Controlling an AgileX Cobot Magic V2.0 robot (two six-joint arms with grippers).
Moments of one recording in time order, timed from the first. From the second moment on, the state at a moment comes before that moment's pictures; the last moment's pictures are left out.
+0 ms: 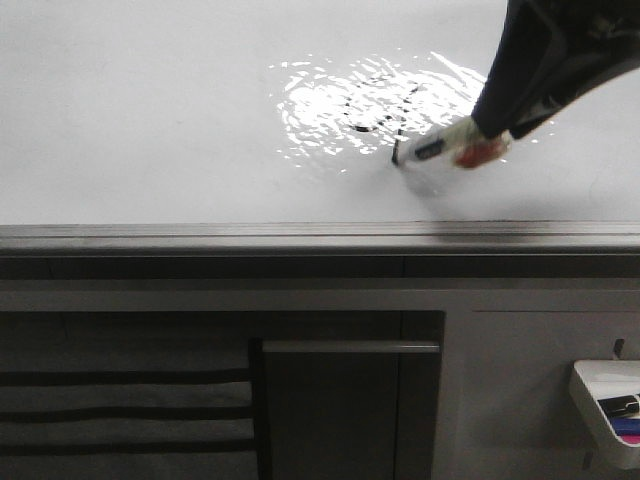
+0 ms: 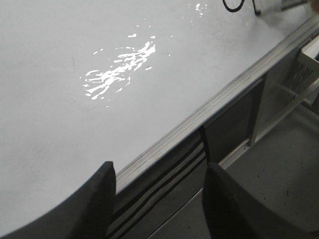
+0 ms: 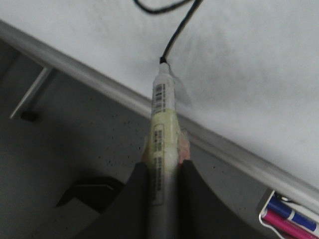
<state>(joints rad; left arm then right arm) -0.41 0.82 -0.81 -0.22 0.66 0.49 0.40 1.28 -0.99 0.19 0.71 -0.14</state>
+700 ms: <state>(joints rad) -0.80 1.25 -1.04 -0.34 0.62 0.86 0.58 1.07 -1.08 0.15 1.01 -0.62</state>
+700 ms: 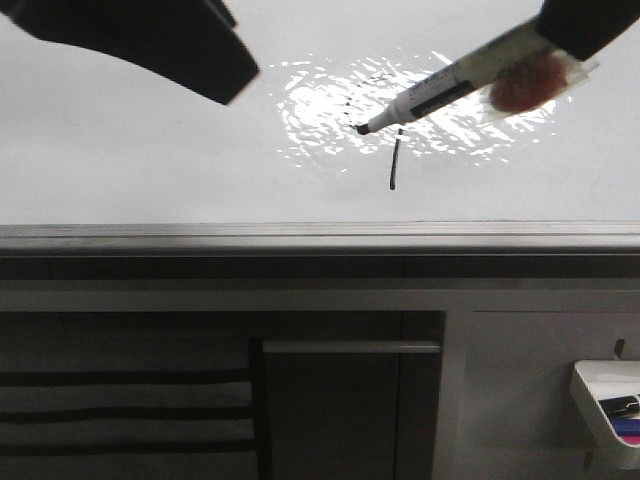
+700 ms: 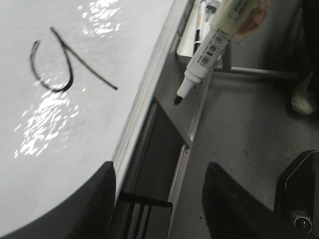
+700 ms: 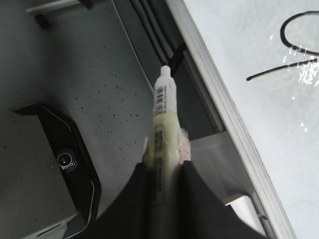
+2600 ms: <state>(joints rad) -0.79 1.42 -1.23 -0.20 0.73 0.60 0.45 0.91 -1.08 -0.01 1.06 -0.42</state>
